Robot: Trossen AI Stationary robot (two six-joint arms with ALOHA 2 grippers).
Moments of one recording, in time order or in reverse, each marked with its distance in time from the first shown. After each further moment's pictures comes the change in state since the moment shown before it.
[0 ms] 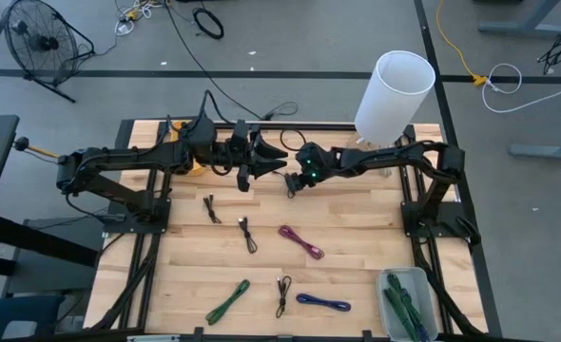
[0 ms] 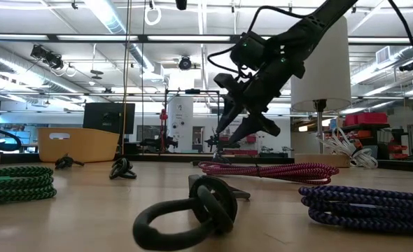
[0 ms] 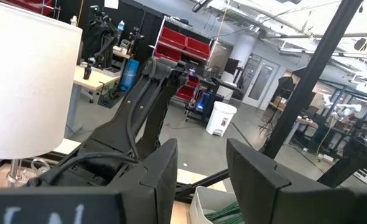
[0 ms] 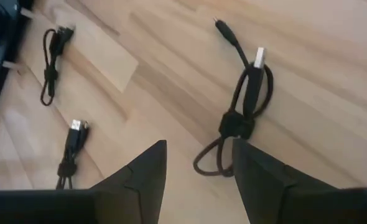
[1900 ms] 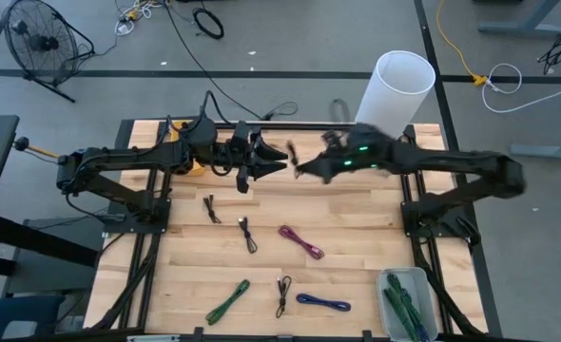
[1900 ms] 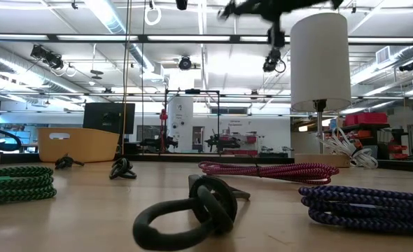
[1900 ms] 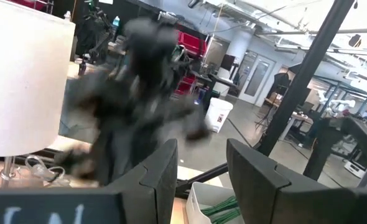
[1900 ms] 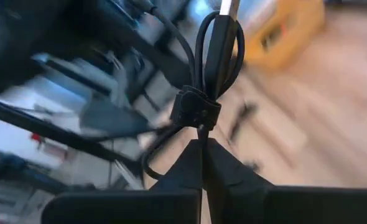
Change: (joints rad) left arm 0.000 0.000 0.000 -0.010 0.023 0.001; right arm 0.077 -0.521 -0.002 0.067 -0.084 0.011
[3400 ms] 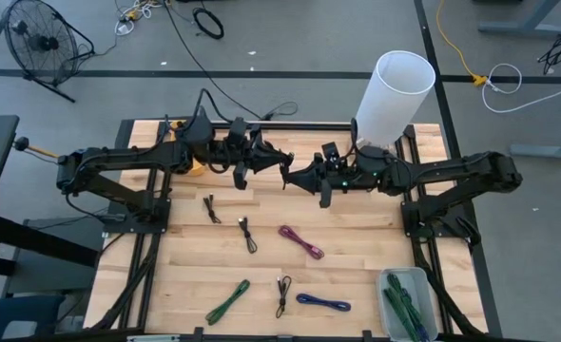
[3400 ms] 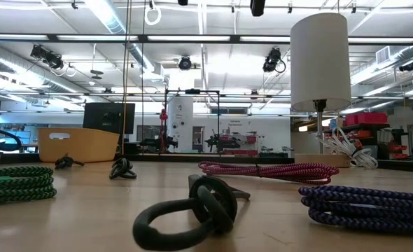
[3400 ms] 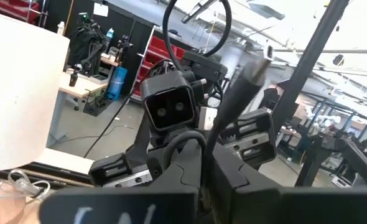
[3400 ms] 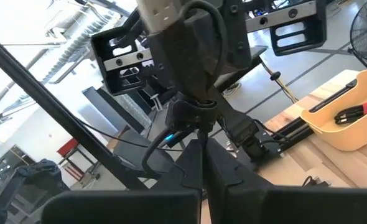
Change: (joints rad) left arm 0.000 -0.001 0.001 0.070 0.016 -0.055; right arm 0.245 0.073 0.002 0.407 0.251 -0.127
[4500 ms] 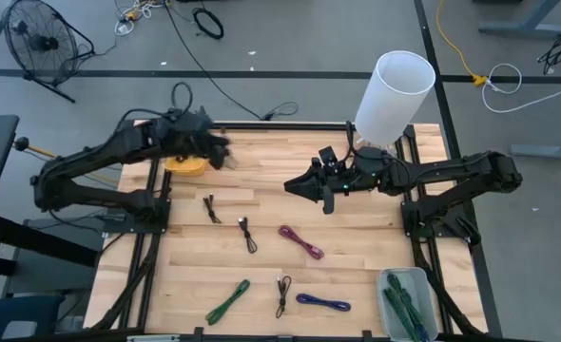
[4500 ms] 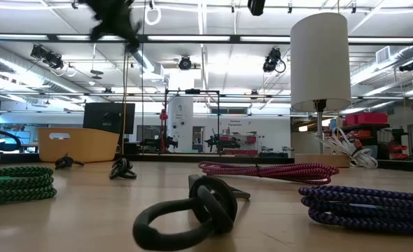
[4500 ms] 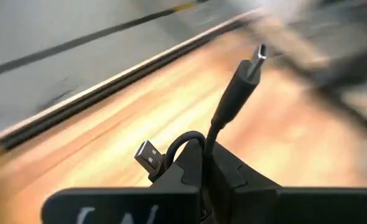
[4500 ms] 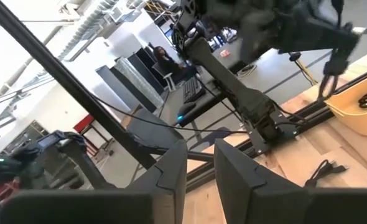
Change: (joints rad) left arm 0.204 -0.298 0.000 -1.085 -0.466 -0.025; right arm 0.000 -0.001 0.000 -0.036 -0.107 -0.009
